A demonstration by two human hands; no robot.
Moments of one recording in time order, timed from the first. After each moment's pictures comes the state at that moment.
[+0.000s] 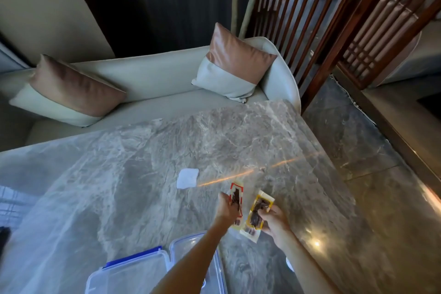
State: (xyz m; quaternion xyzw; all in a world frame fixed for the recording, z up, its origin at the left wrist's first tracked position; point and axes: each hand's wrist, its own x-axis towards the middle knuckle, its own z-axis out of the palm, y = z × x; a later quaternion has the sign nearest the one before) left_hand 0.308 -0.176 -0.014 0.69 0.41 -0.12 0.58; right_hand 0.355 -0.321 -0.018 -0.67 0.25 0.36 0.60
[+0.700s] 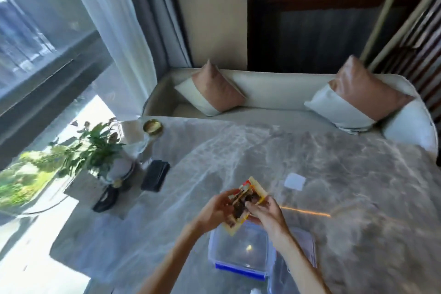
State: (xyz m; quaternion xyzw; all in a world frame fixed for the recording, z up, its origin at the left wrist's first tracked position) left_hand 0.005 0.013 0.153 0.70 0.35 0.02 0.63; right_hand 0.132 -0.105 0.127 -0.59 -0.04 0.51 0.63
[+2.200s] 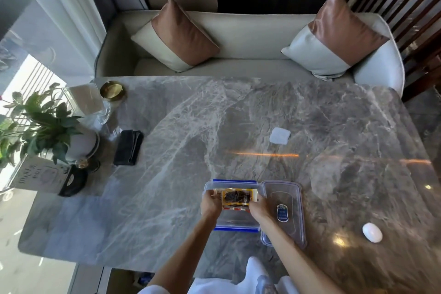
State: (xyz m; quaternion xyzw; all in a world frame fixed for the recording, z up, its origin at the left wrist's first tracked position) left_hand -0.004 -0.023 0.012 0.54 0.64 -0.02 0.55; right_hand 0.099 -0.128 -0.003 -0.86 0.01 0.46 0.24
